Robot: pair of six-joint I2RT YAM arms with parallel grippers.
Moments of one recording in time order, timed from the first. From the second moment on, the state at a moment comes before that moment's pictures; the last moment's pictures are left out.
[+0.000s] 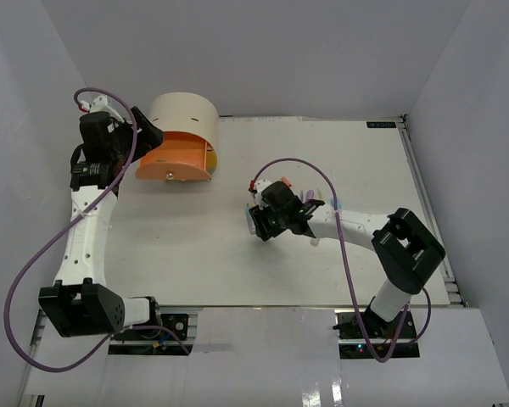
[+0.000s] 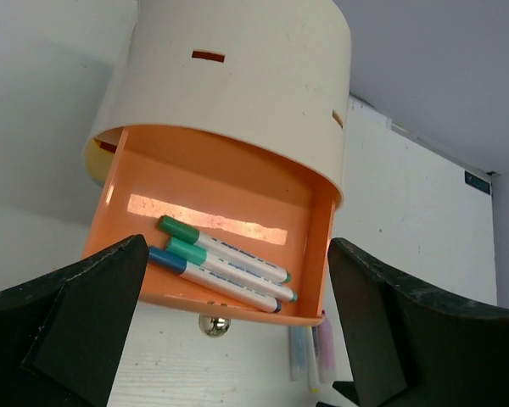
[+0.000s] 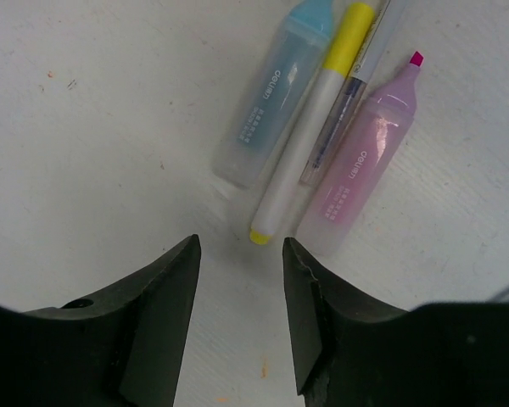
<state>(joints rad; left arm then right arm) 0.06 1.30 1.36 -0.45 0.13 -0.49 0.85 1.65 0.99 -0.19 -0.04 0.18</state>
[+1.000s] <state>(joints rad) 0.05 1.17 1.37 -0.56 0.37 -0.47 0.87 1.76 1.03 -0.22 0.12 0.26</state>
